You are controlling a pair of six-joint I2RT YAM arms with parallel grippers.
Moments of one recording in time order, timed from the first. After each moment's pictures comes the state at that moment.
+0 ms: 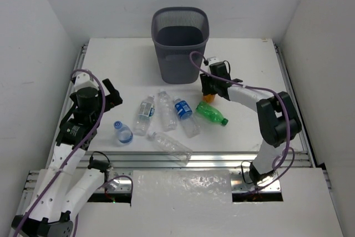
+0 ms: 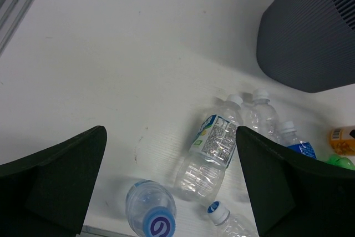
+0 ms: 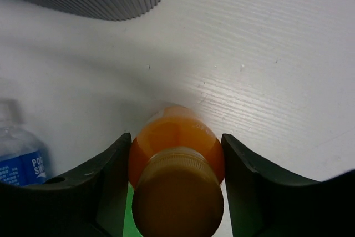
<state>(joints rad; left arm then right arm) -0.18 0.69 0.84 -0.60 -0.36 -0.46 0.38 1.79 1.08 -0.07 0.11 0.07</state>
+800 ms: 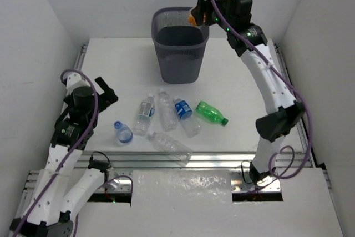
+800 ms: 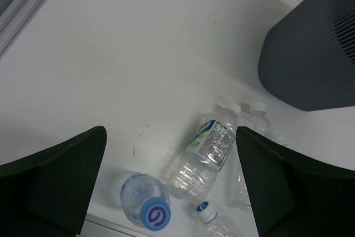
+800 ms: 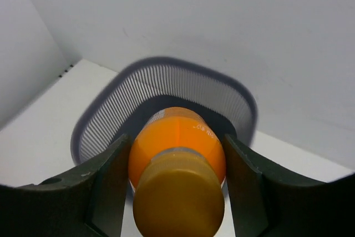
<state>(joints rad) -0.18 0.71 0.91 -0.70 -0.43 -0.56 0.38 1.75 2.01 -0.35 -0.04 0.00</state>
